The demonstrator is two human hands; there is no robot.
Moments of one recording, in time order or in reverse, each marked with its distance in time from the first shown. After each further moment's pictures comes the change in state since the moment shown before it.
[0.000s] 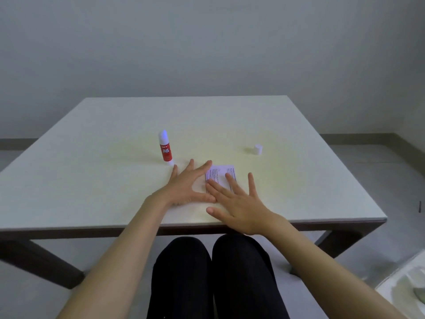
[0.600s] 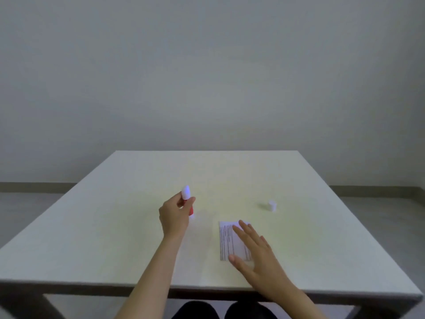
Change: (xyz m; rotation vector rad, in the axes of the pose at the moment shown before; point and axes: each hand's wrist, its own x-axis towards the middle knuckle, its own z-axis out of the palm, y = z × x) left_hand 0.018 -0.007 -0.038 -0.408 1.015 -0.242; right_hand 0.000 0.005 0.002 0.495 0.377 0.031
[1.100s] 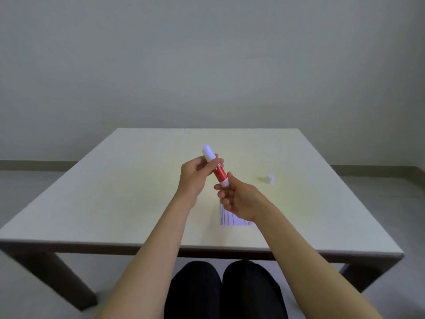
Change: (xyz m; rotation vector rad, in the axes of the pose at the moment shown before) left_hand -0.023 0.059 -0.007 -0.596 -0.424 -0.067; right_hand 0.070 -0.044 -0.026 1.278 -0.232 0.608
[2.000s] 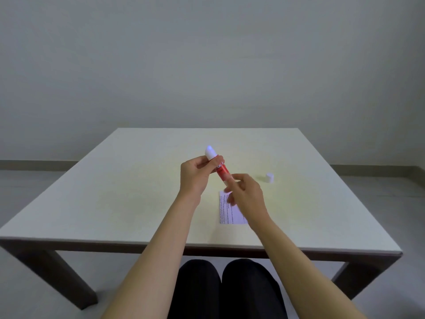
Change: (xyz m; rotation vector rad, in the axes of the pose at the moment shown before) left_hand -0.012 0.011 0.013 0.042 0.120 -0.034; right_hand -0.012 0.018 0.003 -0.443 0.356 -0.546
